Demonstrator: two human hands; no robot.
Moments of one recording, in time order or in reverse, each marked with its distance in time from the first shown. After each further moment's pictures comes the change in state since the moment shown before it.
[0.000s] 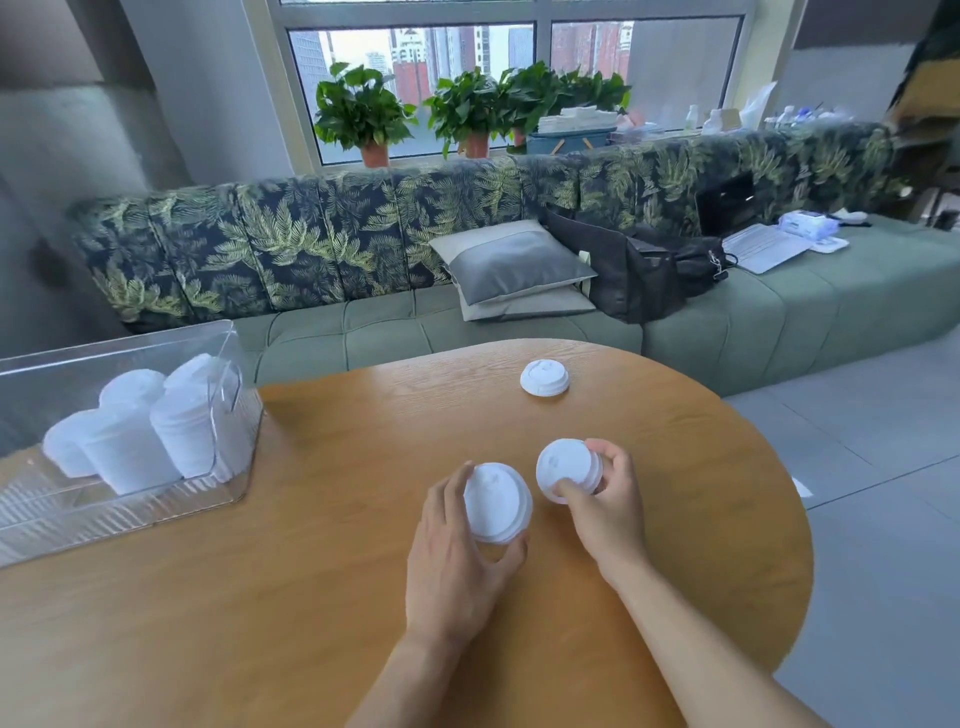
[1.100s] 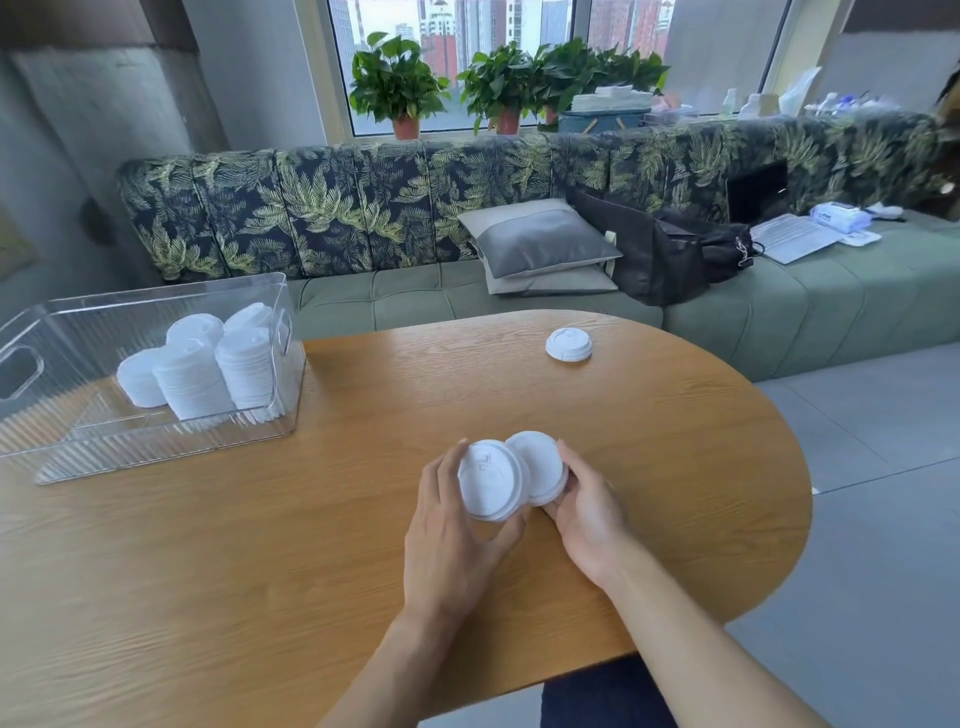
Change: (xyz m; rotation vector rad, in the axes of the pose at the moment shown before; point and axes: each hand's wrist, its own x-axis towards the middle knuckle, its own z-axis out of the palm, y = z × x) left_hand -0.053 0.000 -0.043 -0.019 0.078 -0.053; right_hand -0.070 -0.012 0.022 0.667 -0.341 0.420
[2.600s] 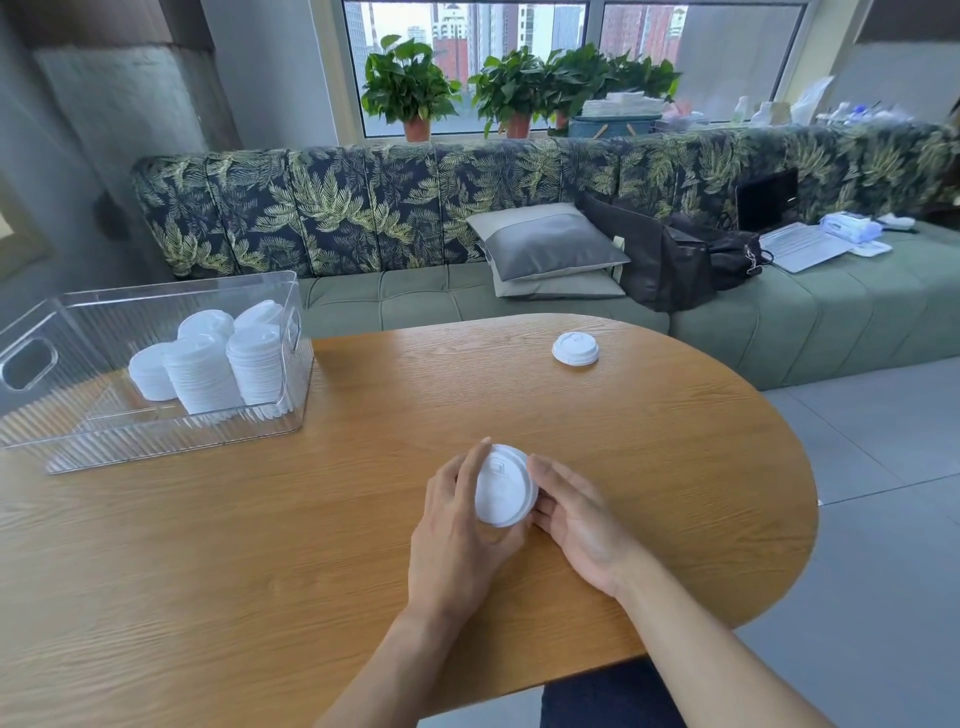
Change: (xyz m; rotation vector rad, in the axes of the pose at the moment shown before) left_hand -0.001 0.001 -0.003 0.004 -0.045 0.055; right_hand -0.017 -0.005 0.004 -0.281 -0.325 0.039
